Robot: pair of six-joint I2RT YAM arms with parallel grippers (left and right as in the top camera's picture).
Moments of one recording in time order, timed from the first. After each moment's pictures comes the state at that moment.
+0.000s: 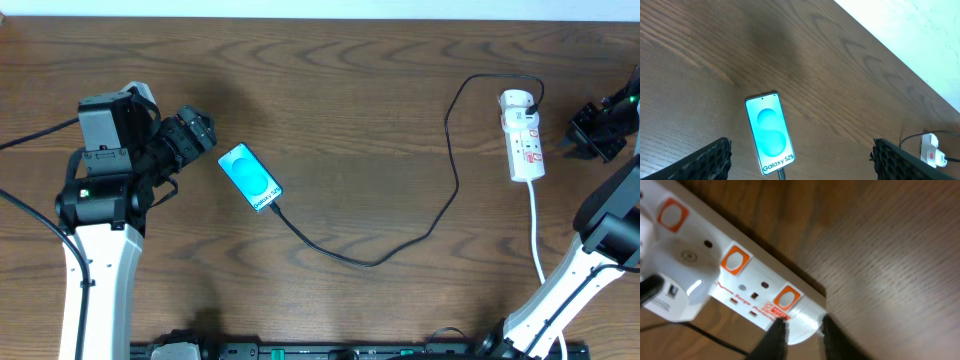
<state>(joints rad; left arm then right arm) 0.10 1.21 1.14 -0.72 0.25 -0.53 -0.52 2.32 2.07 -1.34 -0.21 0.33</state>
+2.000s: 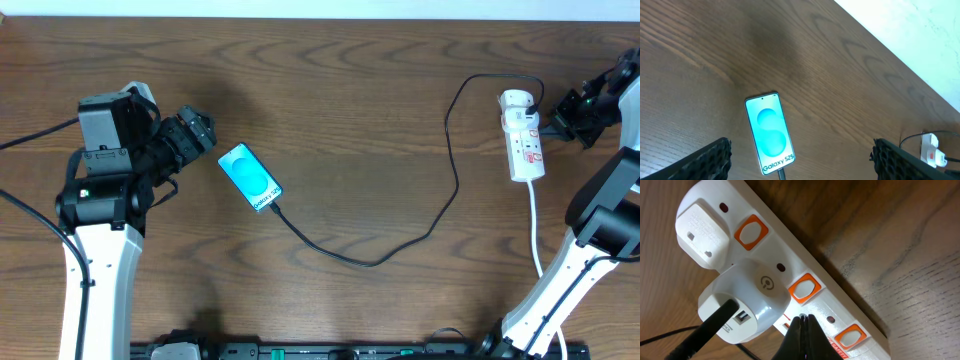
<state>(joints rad) 0.10 1.21 1.14 -0.72 0.25 -0.53 -0.47 2.36 2.07 -1.21 -0.34 0.29</state>
